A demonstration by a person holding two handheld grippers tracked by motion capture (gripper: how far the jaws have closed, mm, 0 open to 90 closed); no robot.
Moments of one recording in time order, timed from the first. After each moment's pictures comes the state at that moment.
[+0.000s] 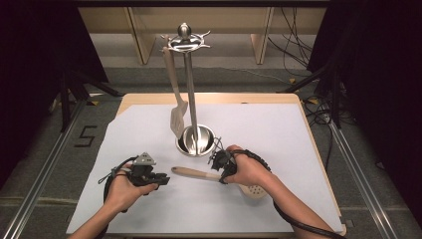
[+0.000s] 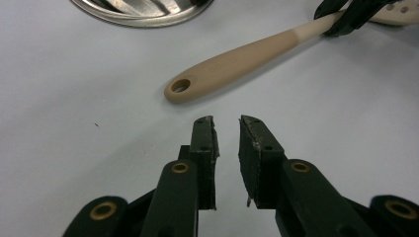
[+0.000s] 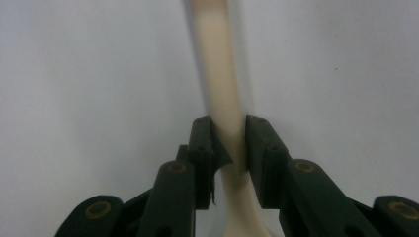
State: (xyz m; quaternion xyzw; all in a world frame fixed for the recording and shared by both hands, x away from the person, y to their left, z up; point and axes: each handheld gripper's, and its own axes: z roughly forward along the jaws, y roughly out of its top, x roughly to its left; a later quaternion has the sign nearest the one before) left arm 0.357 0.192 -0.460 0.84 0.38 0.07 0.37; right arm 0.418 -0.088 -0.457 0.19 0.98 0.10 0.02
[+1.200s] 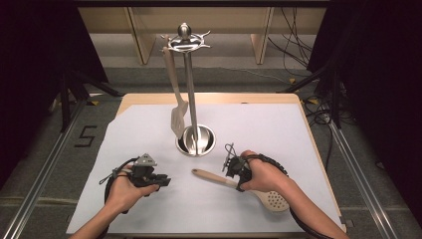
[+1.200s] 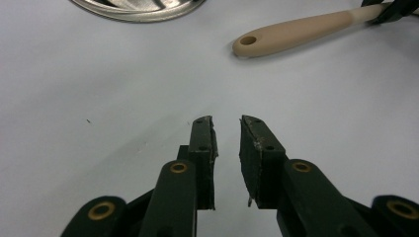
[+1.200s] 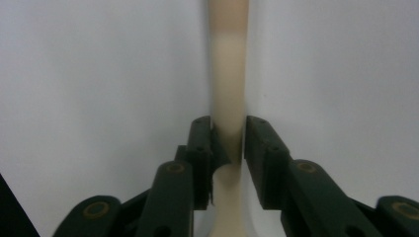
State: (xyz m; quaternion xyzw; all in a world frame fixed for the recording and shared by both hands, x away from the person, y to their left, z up) left arm 0.356 0.190 -0.462 0.84 0.38 0.06 0.37; right arm 0.403 -0.127 -0.452 0.17 0.99 0.04 0.01
